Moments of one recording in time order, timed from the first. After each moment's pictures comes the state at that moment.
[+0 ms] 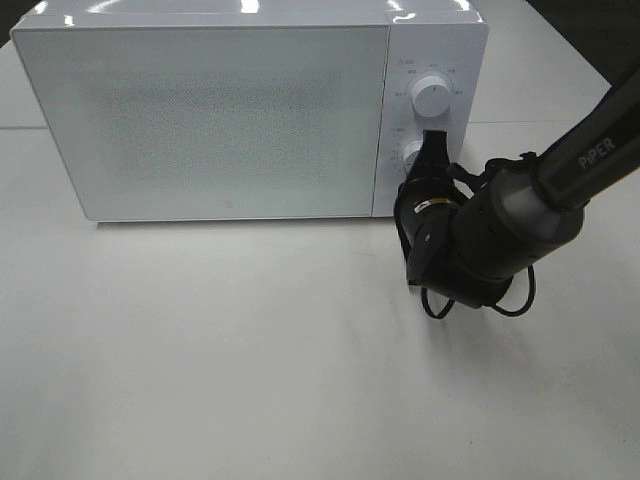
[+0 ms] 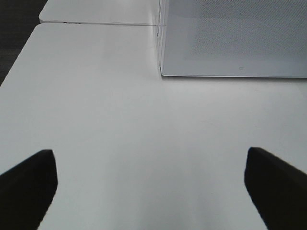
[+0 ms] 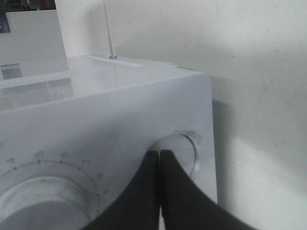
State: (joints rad) left arm 0.01 0.00 -0.52 -0.09 1.07 0.05; right arm 0.59 2.16 -0.92 0.90 -0.93 1.23
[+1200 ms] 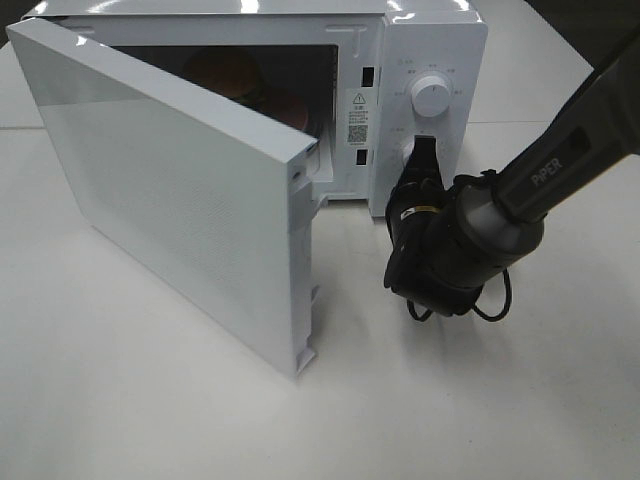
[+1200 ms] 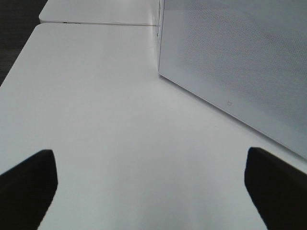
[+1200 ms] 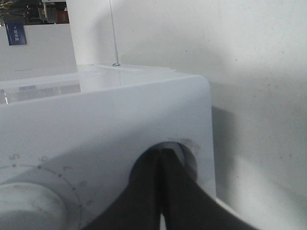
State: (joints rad) left arm 0.01 0.00 -0.52 -0.09 1.07 0.05; right arm 0.61 2.25 -0.99 0.95 -1.01 1.20
